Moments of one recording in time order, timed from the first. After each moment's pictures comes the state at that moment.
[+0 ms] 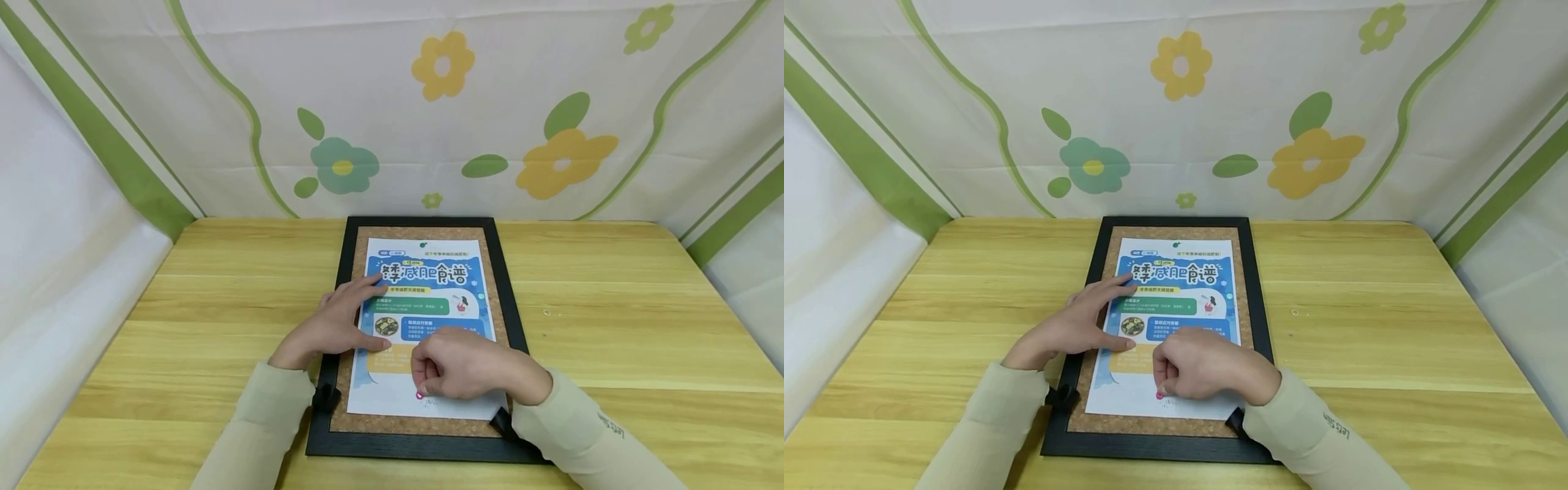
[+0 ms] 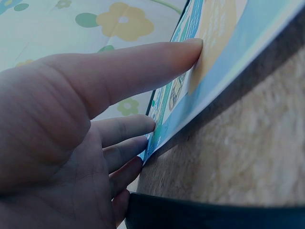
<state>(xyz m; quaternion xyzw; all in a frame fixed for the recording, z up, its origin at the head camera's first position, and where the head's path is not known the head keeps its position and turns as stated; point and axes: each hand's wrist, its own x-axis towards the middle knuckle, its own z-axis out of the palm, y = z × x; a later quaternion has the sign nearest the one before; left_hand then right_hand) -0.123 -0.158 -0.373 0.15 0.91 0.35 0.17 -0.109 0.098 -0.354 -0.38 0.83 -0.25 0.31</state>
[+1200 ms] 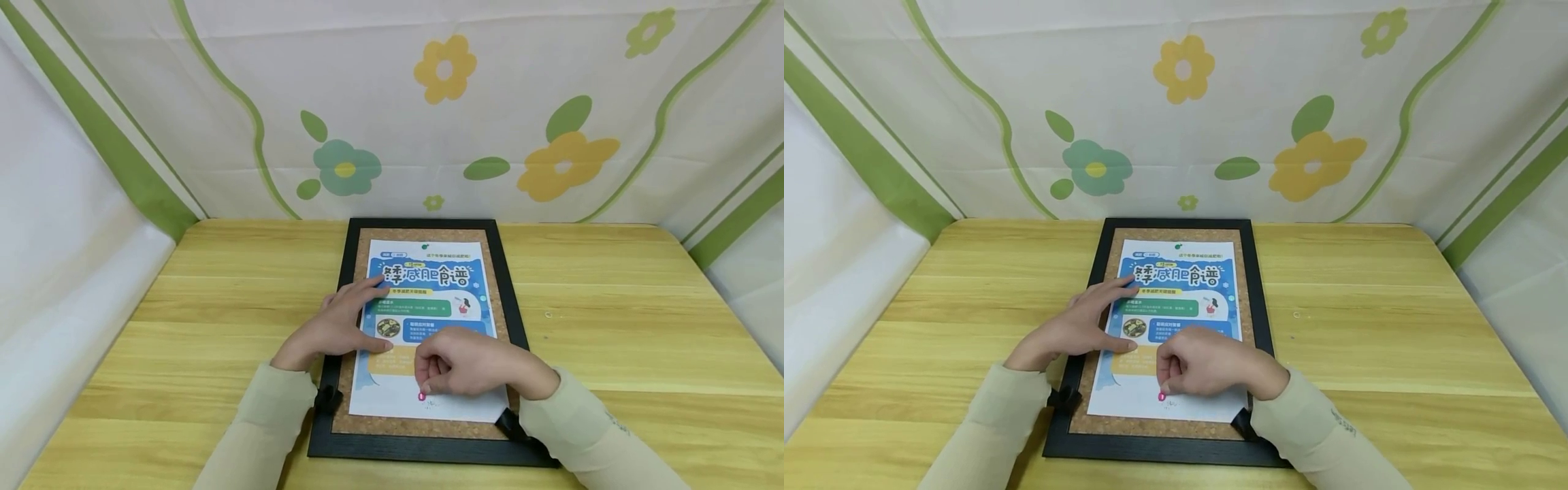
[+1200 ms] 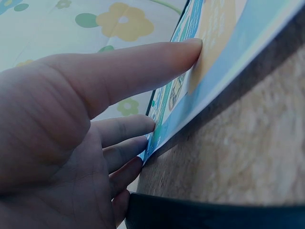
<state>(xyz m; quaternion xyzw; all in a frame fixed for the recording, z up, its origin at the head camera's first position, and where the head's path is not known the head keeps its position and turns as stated) -0.123 -0.158 -0.373 0.15 0.91 0.35 0.17 -0.119 0.107 -0.363 -0.41 0.79 -0.32 0.32</state>
